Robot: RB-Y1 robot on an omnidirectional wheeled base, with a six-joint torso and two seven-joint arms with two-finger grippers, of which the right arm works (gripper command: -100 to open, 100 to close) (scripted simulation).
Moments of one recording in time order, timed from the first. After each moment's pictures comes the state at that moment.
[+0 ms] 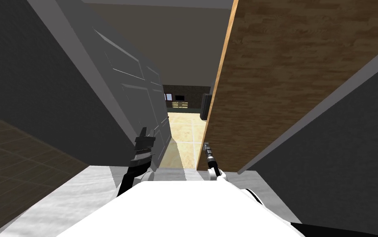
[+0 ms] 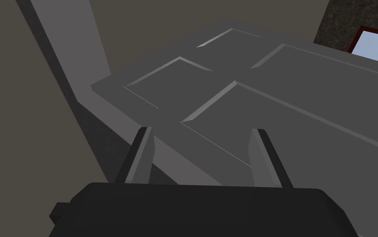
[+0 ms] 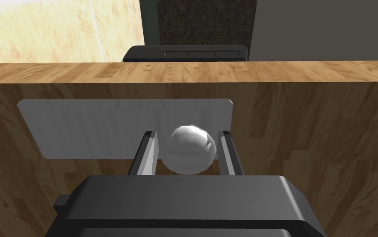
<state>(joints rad) -0.24 -0.11 -0.03 -0.48 -0.07 -0.86 -0.06</state>
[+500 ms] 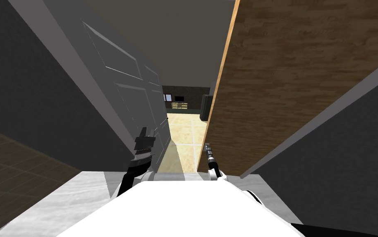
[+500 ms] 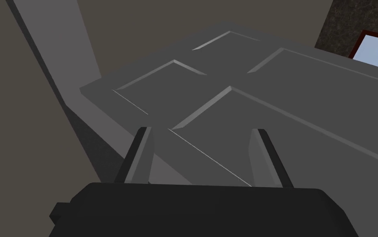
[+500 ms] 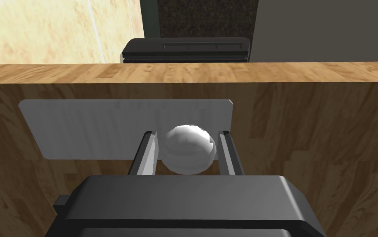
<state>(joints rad) -0.23 -0.11 -0.04 -0.48 -0.08 -0.85 -0.05</state>
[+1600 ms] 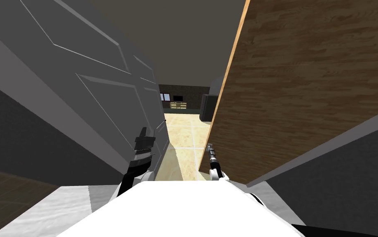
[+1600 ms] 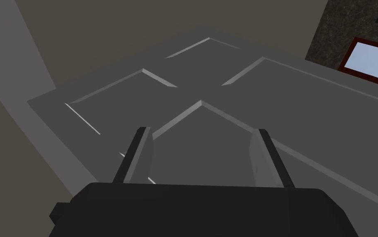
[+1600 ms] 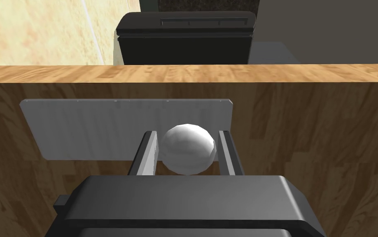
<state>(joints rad) -0.21 -0.11 -0.10 -0.50 -0.12 -0.84 -0.03</state>
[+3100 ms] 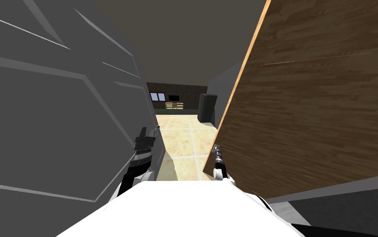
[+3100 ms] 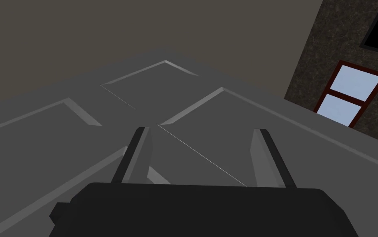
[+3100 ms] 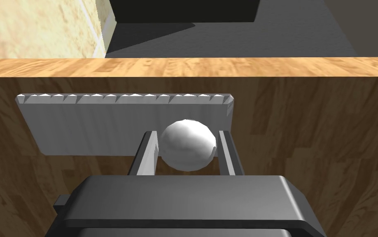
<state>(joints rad) -0.22 -0.15 -0.25 -0.47 -0.21 -0.85 0.03</state>
